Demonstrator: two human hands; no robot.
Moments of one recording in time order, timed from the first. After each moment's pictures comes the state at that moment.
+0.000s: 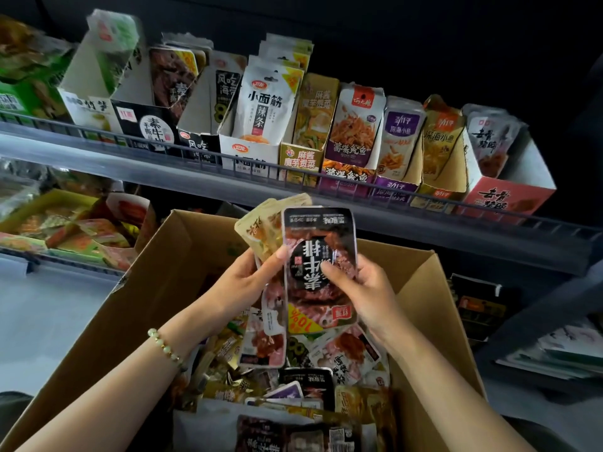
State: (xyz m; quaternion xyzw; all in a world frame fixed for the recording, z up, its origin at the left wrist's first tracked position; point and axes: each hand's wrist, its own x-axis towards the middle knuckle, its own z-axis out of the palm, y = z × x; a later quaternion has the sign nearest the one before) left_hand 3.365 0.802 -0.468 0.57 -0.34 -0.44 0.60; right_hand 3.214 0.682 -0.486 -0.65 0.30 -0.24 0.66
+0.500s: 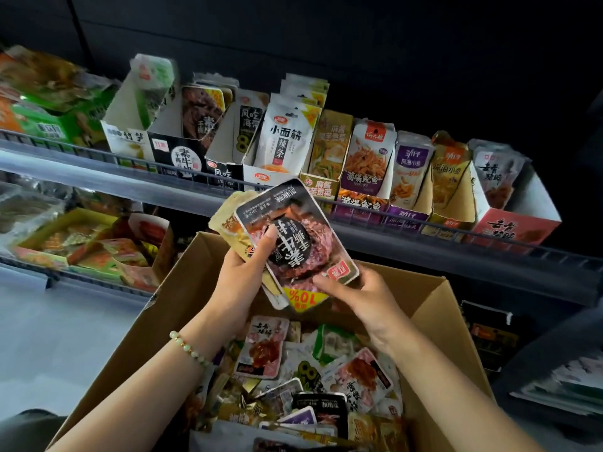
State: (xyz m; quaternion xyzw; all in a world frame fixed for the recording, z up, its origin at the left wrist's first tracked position) left_hand 3.384 0.795 -0.447 0.54 -0.19 -0.34 0.75; right_hand 3.241 0.692 -0.455 -0.64 0.31 -0.23 0.66
